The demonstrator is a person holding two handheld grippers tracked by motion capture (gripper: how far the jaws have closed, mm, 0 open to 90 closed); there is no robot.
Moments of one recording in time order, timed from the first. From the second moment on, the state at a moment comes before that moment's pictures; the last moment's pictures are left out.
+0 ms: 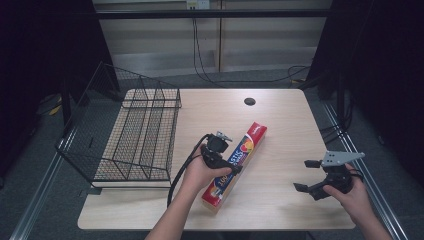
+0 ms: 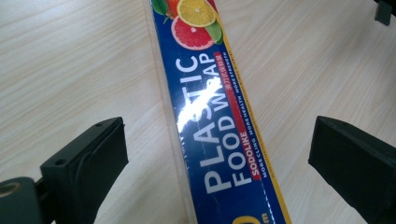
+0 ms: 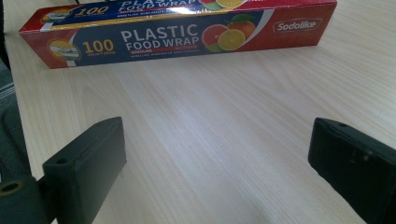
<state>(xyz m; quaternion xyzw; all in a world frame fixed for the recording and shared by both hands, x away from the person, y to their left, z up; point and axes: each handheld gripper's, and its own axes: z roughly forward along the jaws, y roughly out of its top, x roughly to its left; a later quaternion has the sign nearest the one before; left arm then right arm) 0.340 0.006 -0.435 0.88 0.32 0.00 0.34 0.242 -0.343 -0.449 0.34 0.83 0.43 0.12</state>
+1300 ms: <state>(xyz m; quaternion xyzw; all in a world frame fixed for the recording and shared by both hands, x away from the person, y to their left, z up) 0.355 -0.029 -0.457 0.89 0.34 0.00 0.30 0.241 -0.342 -0.448 0.33 0.83 0.43 0.12</state>
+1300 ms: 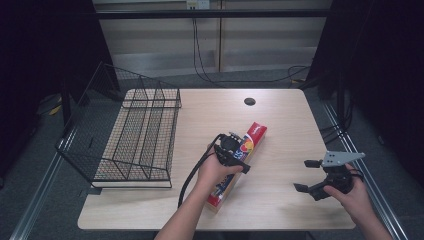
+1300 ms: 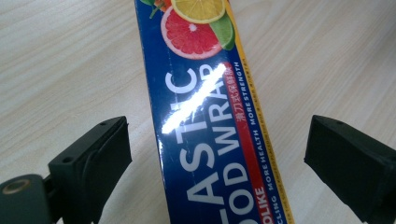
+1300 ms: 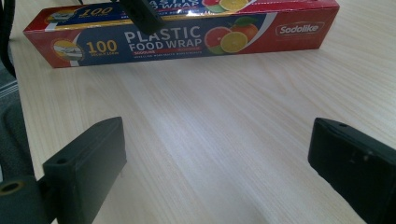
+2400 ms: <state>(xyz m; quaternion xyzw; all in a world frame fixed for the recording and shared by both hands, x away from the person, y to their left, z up) 0.363 -0.038 -0.465 0.89 0.36 0.00 0.27 0.241 -0.344 -0.447 0.33 0.83 0.43 0.12</state>
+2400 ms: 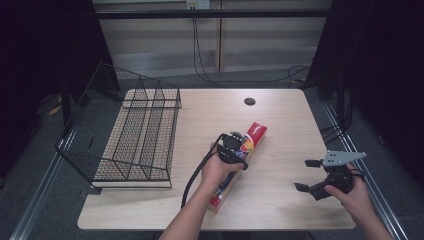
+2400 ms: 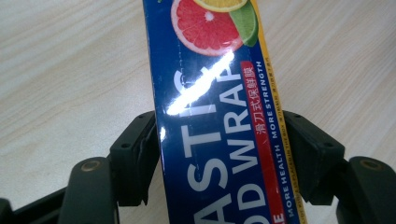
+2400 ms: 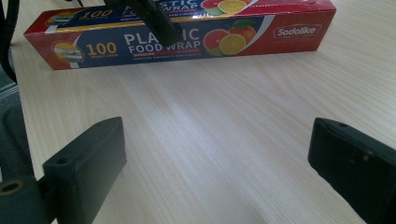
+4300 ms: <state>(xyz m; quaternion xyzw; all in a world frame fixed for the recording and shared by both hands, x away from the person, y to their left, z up) 0.380 0.003 -0.390 0.89 0.42 -0.02 0.20 0.241 -0.344 -0.446 0.33 0.83 0.44 0.12</state>
